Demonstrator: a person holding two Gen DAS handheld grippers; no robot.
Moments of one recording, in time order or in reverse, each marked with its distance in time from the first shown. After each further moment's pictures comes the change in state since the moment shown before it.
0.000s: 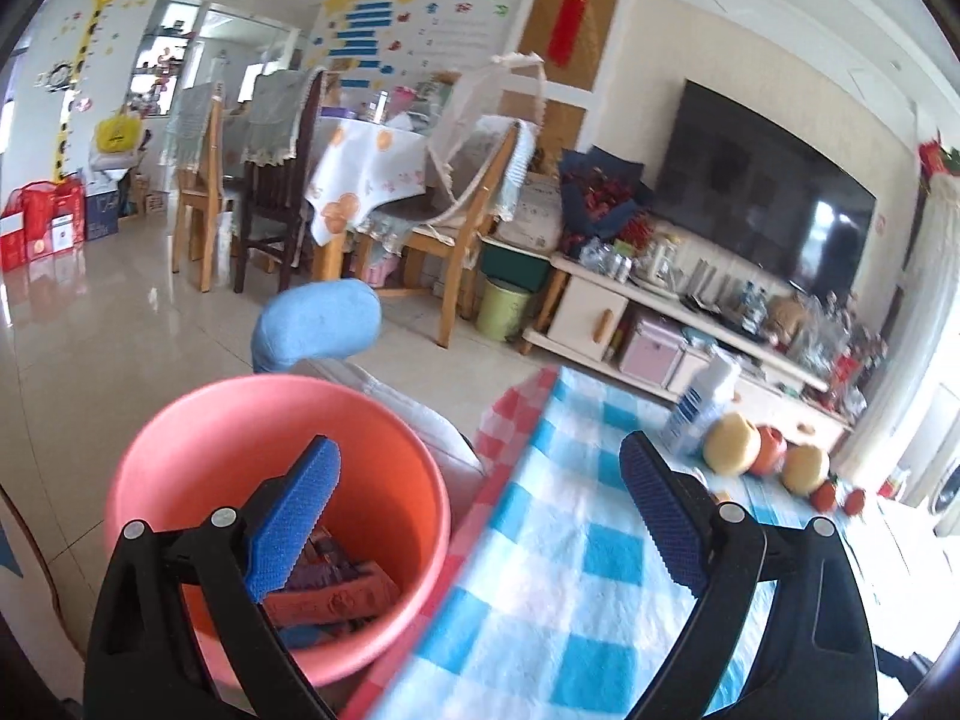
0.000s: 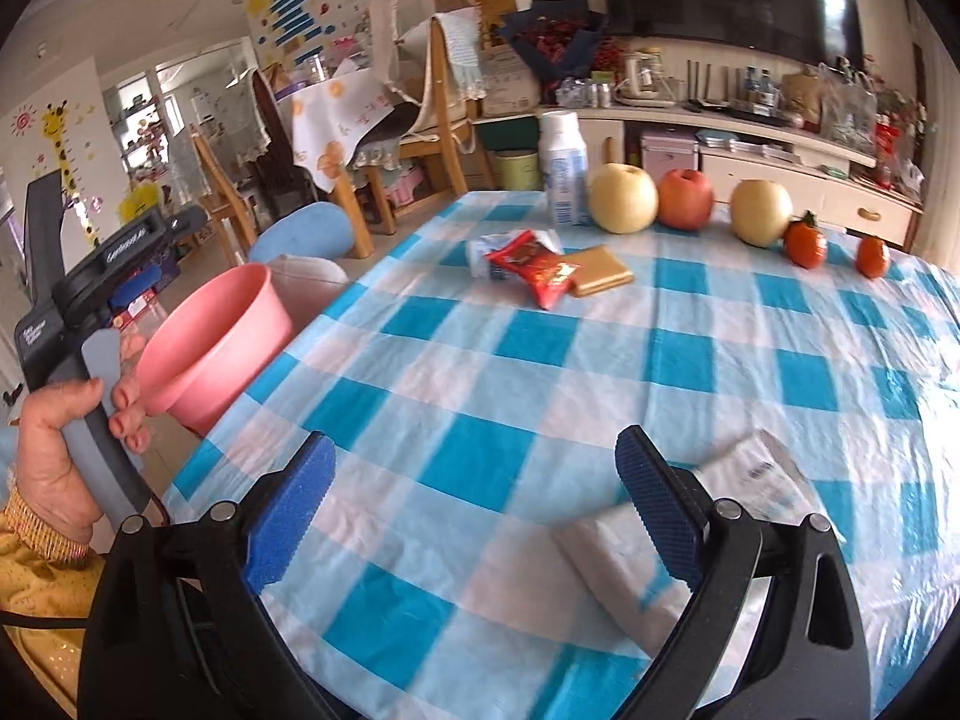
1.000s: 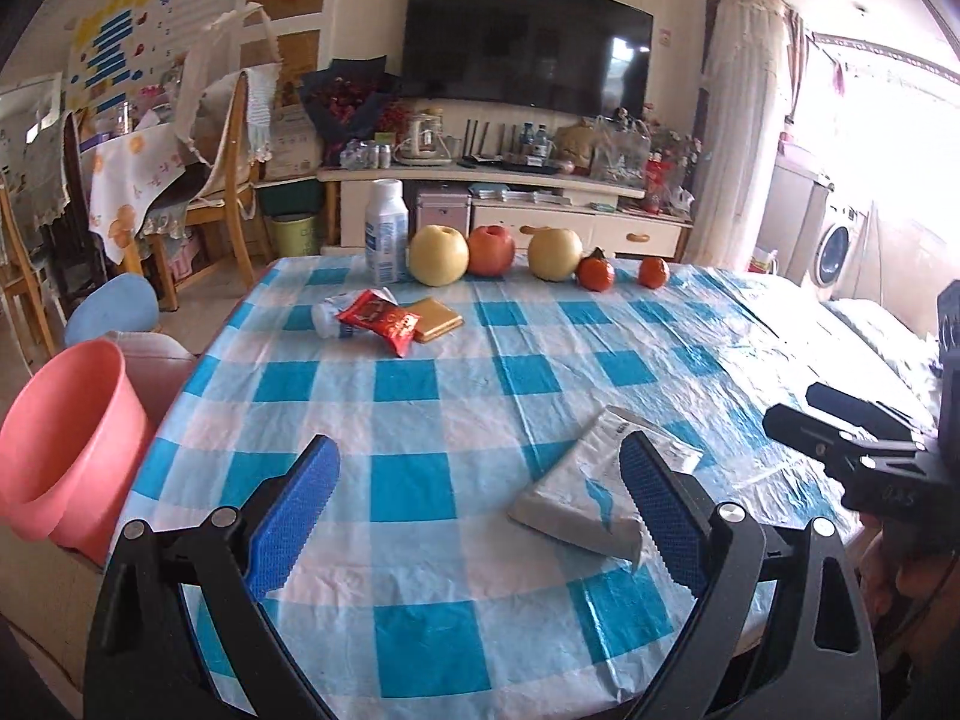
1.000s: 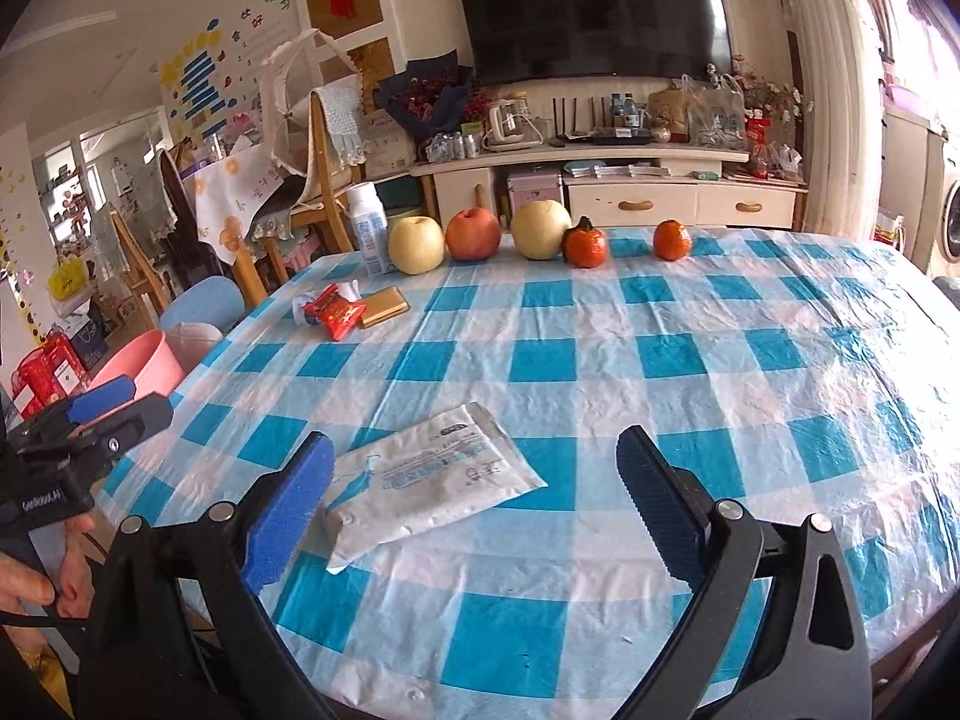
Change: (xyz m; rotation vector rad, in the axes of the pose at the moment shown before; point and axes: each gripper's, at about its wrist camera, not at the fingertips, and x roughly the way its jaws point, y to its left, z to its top) left arm -0.091 -0.195 -0.115 0.420 0.235 -0.359; right arm -0.106 -0.131 -0.048 0.138 -0.149 -0.200
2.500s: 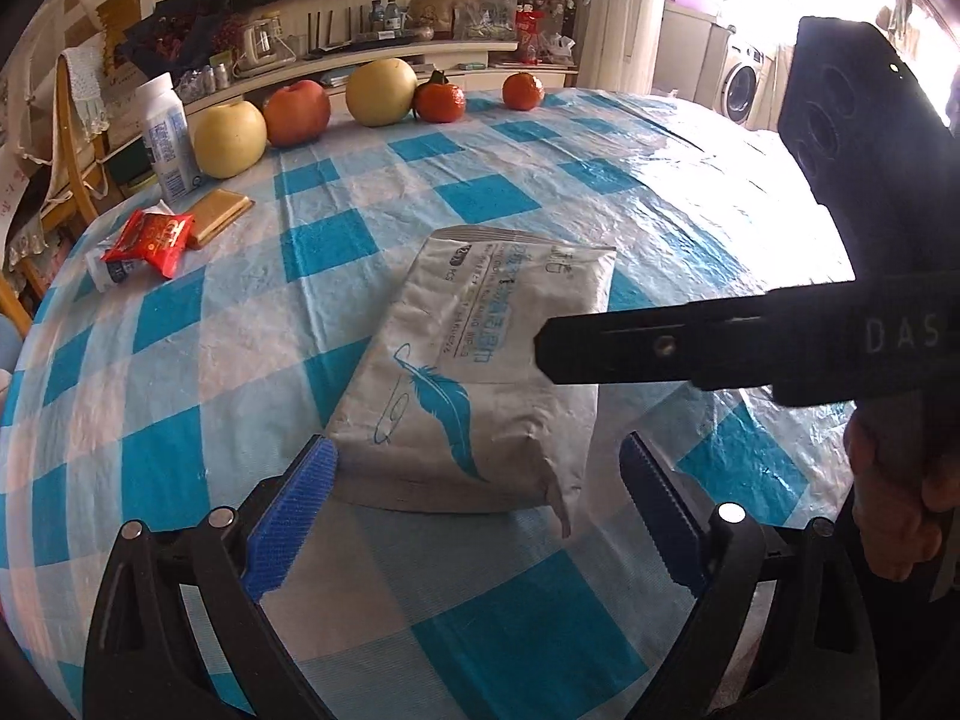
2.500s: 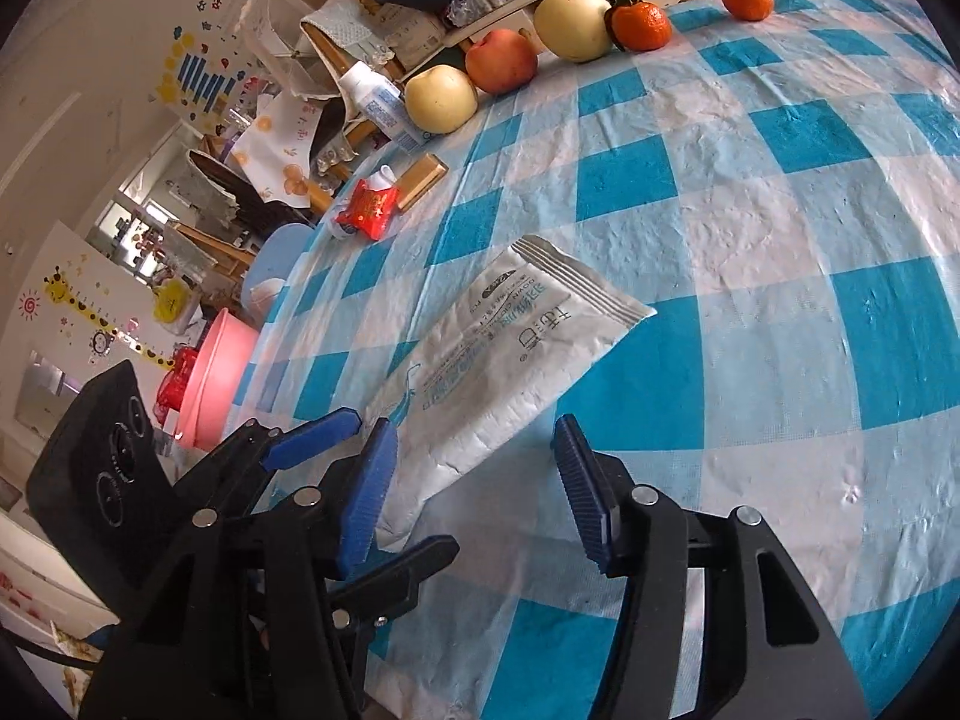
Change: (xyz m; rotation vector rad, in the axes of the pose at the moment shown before) left arm 0.120 -0.074 -0.033 0.234 0.300 -0.214; right arm 0.098 -0.029 -0.018 0.265 0.373 0.362
